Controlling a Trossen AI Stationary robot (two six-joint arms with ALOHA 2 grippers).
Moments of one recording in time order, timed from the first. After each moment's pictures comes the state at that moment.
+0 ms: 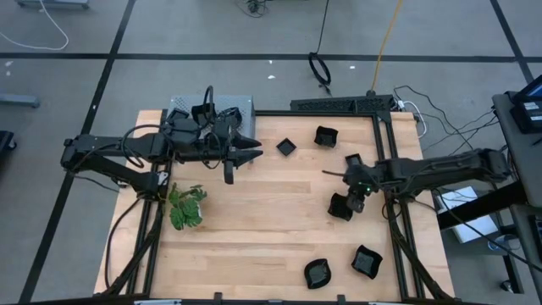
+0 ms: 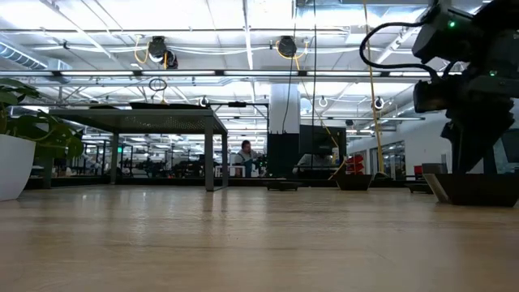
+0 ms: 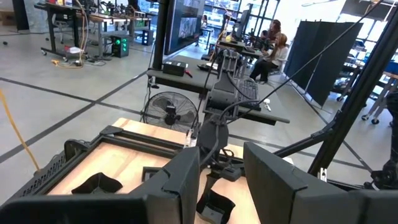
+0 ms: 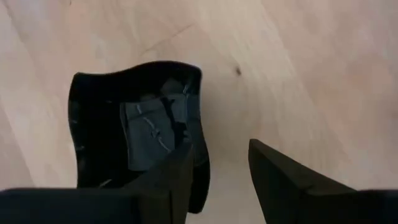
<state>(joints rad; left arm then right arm) 0.01 1.19 1.17 -0.03 -0.08 -0.20 -0.02 0.90 0.44 -0.70 -0.06 0.48</state>
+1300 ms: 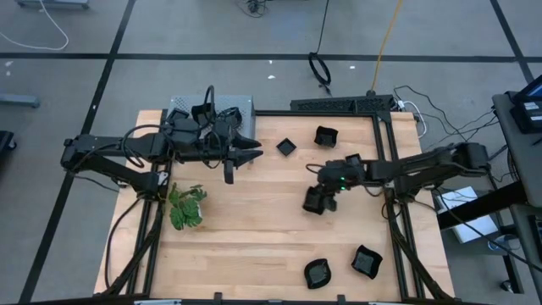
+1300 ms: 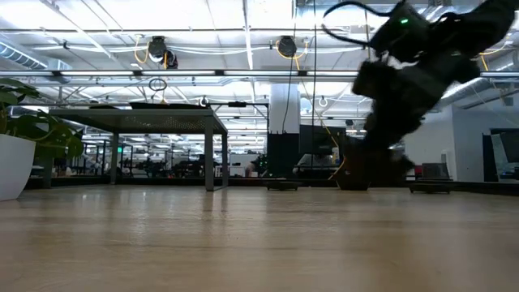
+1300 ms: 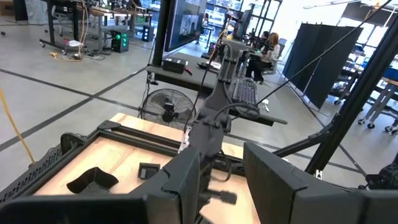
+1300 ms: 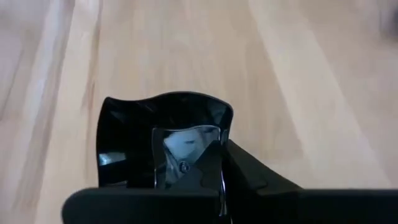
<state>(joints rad) 0.01 1.19 1.17 -0.03 -0.08 -0.24 -0.06 1.25 0.47 0.05 -0.11 0.22</state>
